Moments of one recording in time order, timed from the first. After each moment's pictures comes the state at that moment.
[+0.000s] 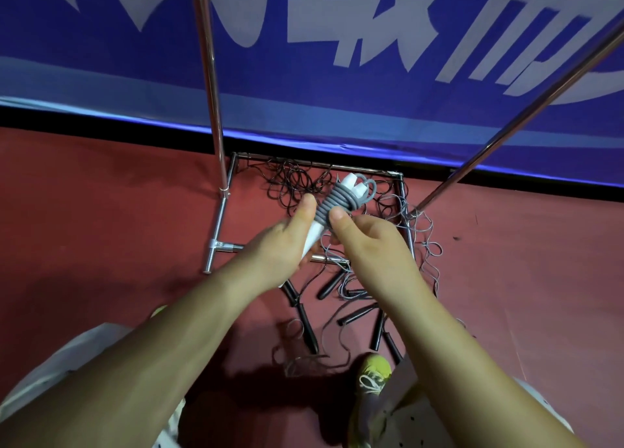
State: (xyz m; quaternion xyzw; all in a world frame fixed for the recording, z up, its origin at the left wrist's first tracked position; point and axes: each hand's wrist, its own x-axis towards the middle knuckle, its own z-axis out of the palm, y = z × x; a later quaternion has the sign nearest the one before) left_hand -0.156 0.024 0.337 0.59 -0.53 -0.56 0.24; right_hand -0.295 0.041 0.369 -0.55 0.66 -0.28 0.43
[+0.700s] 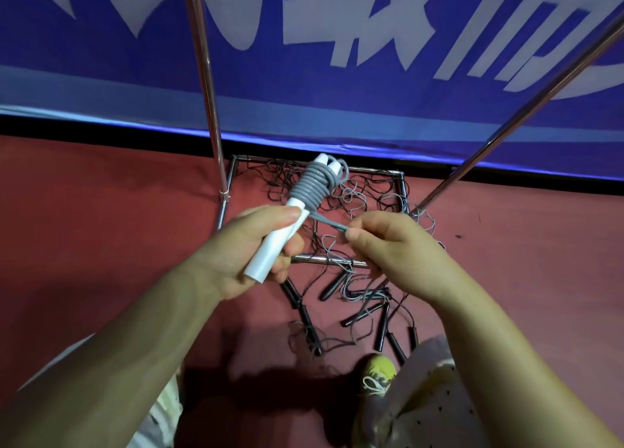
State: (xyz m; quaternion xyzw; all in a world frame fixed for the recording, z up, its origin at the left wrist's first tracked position) left_hand -0.127 0.021 0.353 0.40 -0.32 -0.79 0.33; right_hand -0.333 0.027 0.373 -0.66 0.56 -0.20 0.46
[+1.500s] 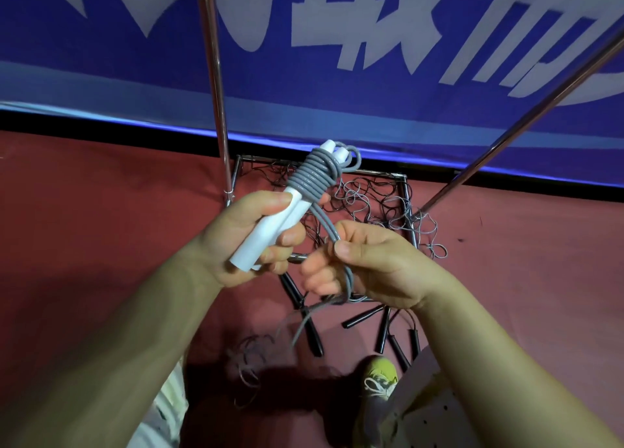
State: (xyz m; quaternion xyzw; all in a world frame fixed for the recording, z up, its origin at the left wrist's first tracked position) left_hand -0.109 0.015 0.358 0.29 -0.32 -0.85 0.30; right_hand -0.313 0.027 0.352 -0.37 0.30 -0.25 0.84
